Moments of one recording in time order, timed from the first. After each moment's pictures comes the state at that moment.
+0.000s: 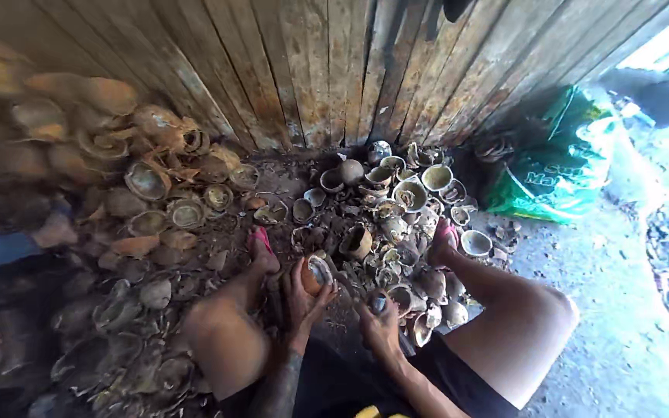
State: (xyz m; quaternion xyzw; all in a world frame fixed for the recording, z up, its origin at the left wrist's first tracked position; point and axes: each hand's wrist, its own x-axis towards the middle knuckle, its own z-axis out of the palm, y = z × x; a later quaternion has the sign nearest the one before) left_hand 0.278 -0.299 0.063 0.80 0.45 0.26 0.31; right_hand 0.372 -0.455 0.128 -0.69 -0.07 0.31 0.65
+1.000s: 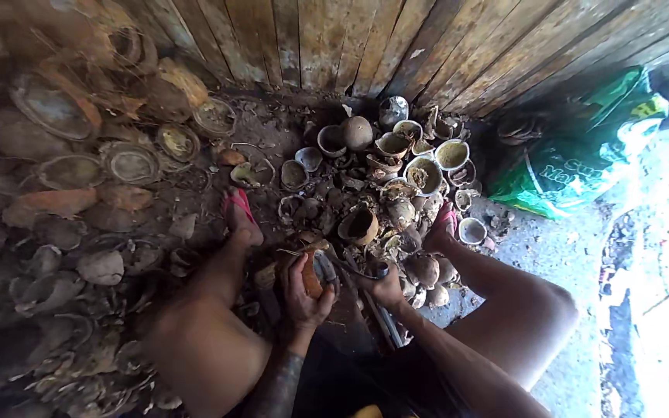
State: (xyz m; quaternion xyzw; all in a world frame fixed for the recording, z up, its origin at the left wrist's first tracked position) left_hand 0.289 -0.288 0.036 0.77 0.40 0.36 0.35; right_hand 0.459 -0.394 0.059 -0.73 -0.27 0.32 0.53
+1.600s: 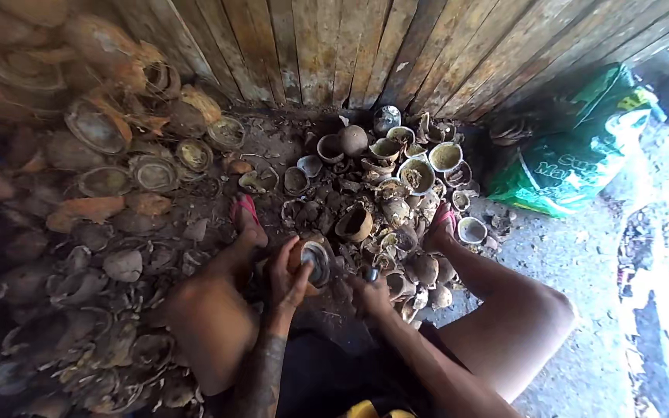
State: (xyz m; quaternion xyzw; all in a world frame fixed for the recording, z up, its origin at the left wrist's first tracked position) left_hand 0.278 -0.266 0.065 0.75 0.40 0.26 0.45; right_hand 0.411 -0.415 0.089 -0.70 0.00 0.43 0.57
